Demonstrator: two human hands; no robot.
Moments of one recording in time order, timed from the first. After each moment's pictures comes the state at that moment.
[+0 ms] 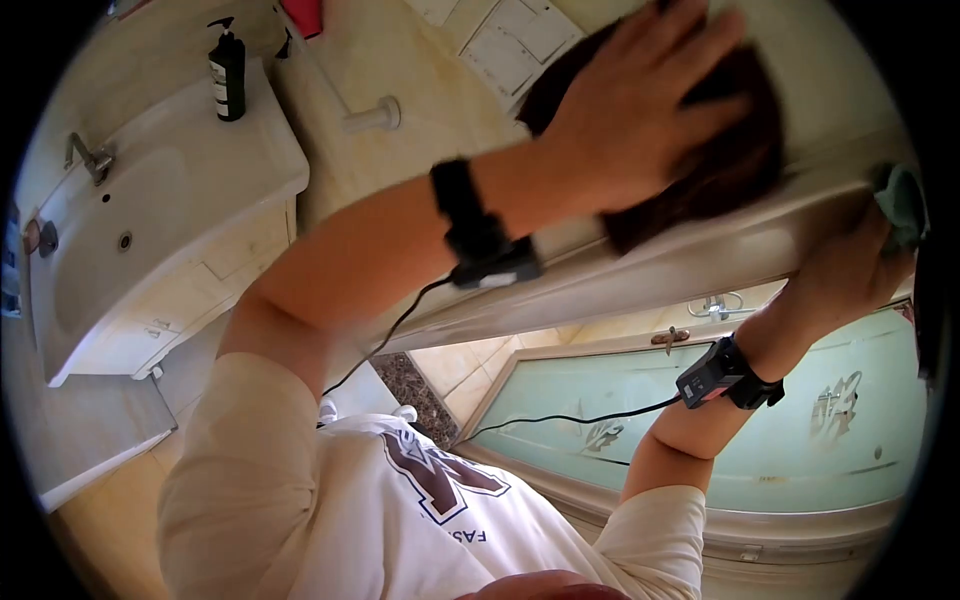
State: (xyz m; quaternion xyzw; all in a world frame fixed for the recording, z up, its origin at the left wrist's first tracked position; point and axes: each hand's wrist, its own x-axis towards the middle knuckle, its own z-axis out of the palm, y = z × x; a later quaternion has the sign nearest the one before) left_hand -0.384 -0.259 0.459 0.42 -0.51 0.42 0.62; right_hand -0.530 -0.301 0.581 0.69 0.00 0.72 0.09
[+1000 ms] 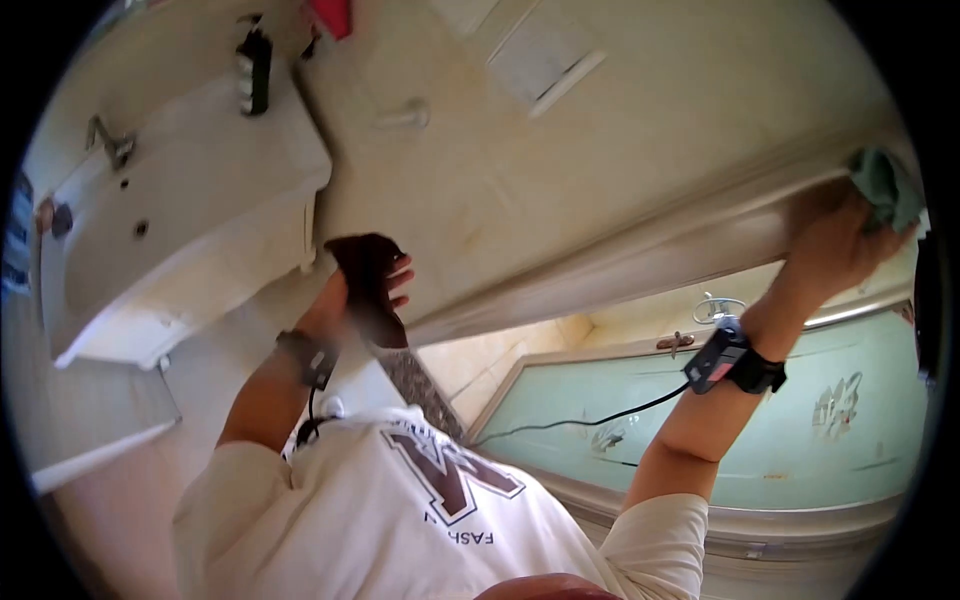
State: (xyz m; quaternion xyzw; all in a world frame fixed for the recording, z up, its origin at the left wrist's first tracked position) left_hand -0.377 -0.089 0.135 0.18 -0.11 -0.56 0.80; right_hand -0.539 -0.331 0.587 0.69 -0.02 0.69 0.23
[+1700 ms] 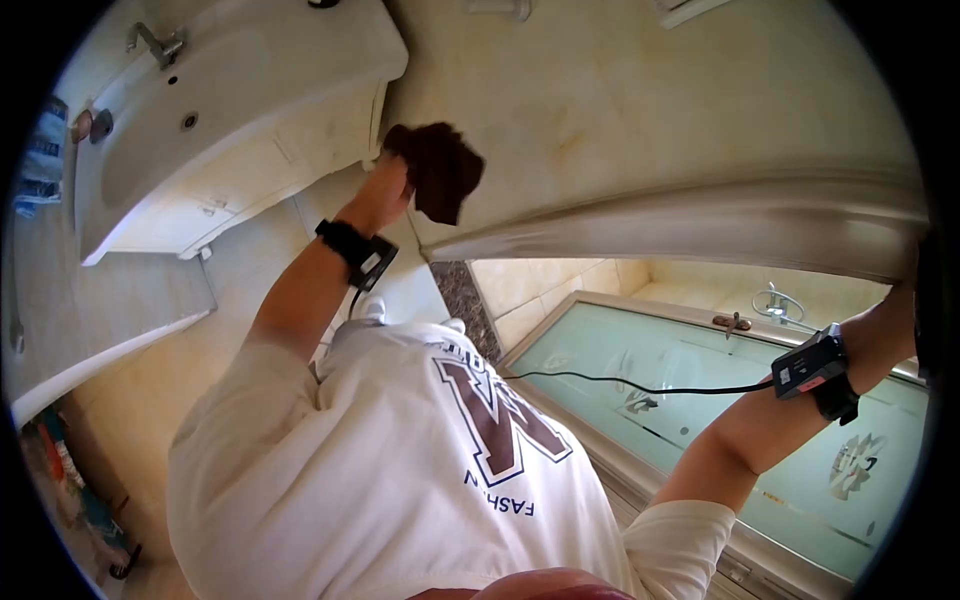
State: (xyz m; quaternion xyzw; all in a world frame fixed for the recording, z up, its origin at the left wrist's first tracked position) left_hand -0.367 -0.091 0.095 0.36 -0.07 -0.38 0.85; right_hand -0.531 -0.303 0.576 0.79 0.12 0.61 -0.01
